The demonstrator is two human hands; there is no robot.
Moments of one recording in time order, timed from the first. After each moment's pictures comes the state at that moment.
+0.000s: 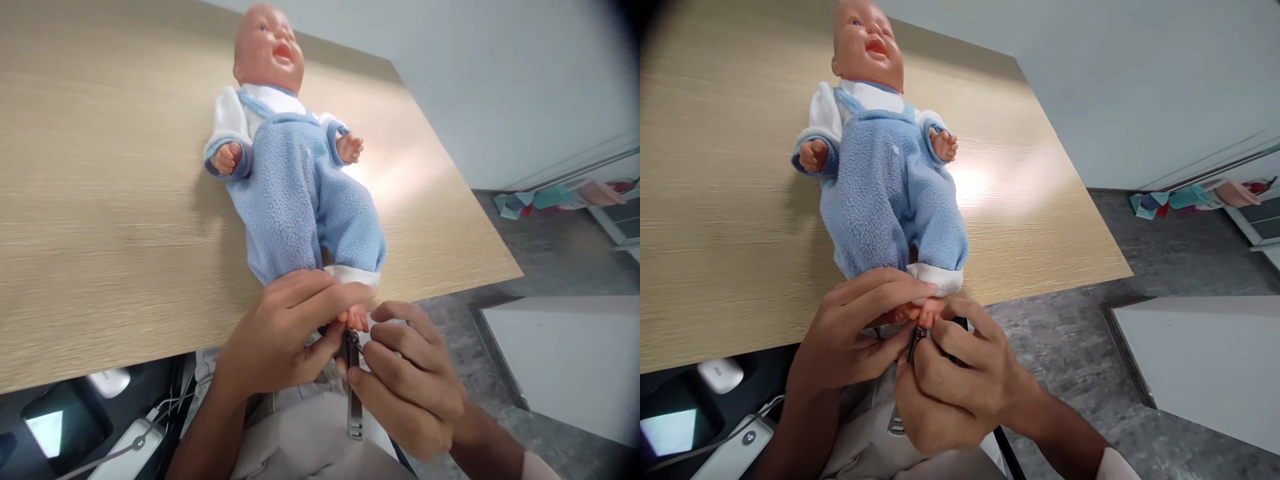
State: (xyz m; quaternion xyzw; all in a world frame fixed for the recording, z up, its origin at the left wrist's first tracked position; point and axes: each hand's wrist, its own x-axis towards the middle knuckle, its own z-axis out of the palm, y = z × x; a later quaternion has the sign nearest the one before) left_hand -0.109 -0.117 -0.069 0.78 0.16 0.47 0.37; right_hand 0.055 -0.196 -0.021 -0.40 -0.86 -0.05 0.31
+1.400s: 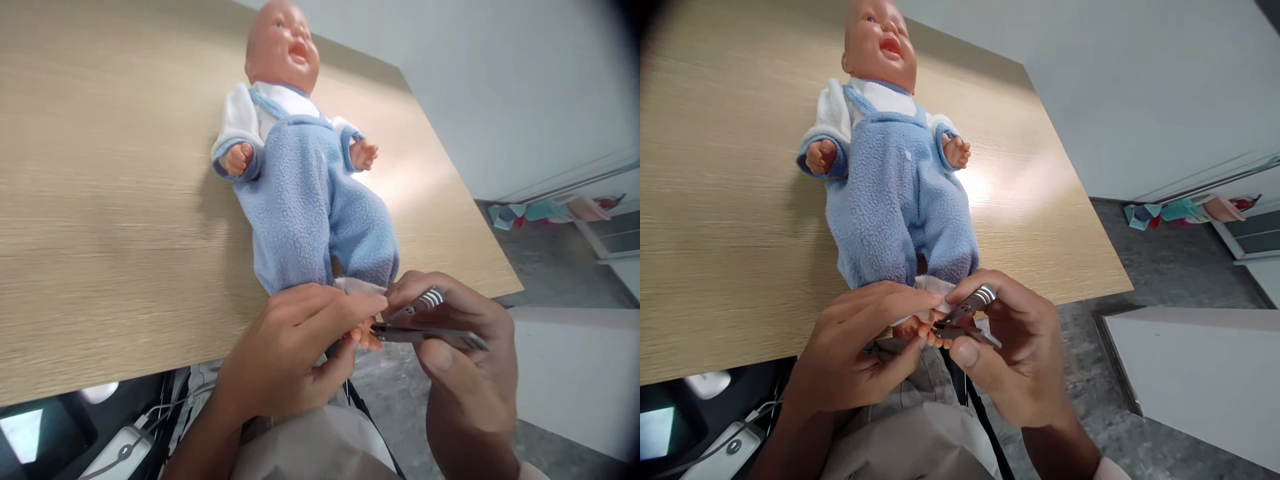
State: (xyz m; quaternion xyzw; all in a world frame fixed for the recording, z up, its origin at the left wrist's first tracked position) left_hand -0.110 -0.121 -0.070 0.76 0.18 0.49 0.39; right_hand 0.067 -0.181 -0.011 -0.54 -0.57 0.39 0.48
